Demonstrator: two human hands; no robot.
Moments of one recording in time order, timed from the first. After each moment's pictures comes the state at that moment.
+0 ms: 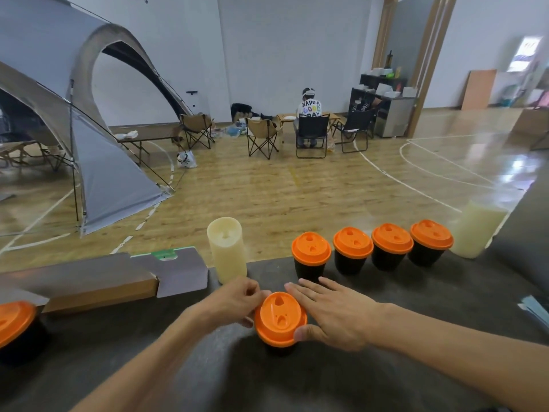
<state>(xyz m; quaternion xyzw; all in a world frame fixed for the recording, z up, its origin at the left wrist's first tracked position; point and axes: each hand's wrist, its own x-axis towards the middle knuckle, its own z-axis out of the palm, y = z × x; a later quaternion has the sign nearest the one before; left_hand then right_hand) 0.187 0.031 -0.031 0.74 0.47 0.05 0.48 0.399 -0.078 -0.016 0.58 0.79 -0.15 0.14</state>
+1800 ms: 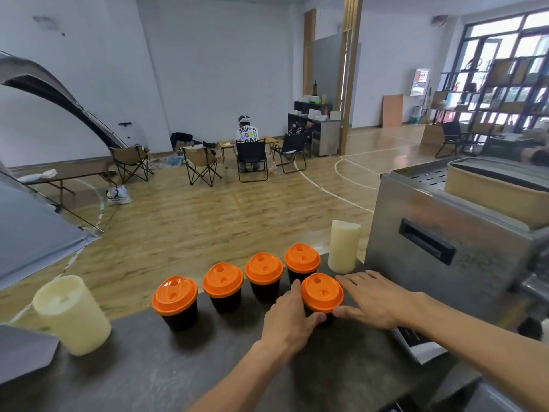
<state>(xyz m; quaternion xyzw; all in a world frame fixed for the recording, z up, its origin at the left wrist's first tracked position) 0.526 -0.098 -0.045 0.87 0.38 0.13 0.28 0.715 -0.196 -0.006 0.77 0.62 -0.08 0.11</state>
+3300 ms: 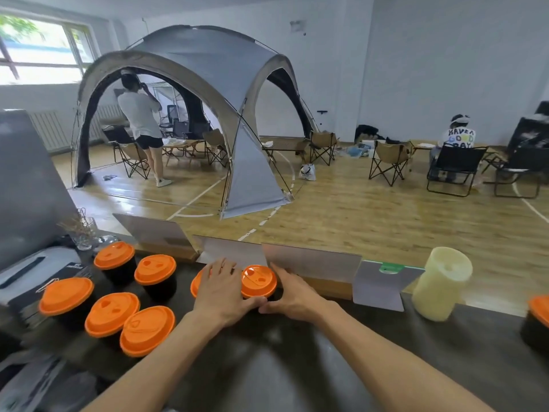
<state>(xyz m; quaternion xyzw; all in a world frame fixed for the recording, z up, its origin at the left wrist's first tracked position) -0.209 0.067 -0.025 0.73 0.68 0.06 -0.04 -0.020 0.106 -0.048 0.51 0.78 -0.33 -0.16</state>
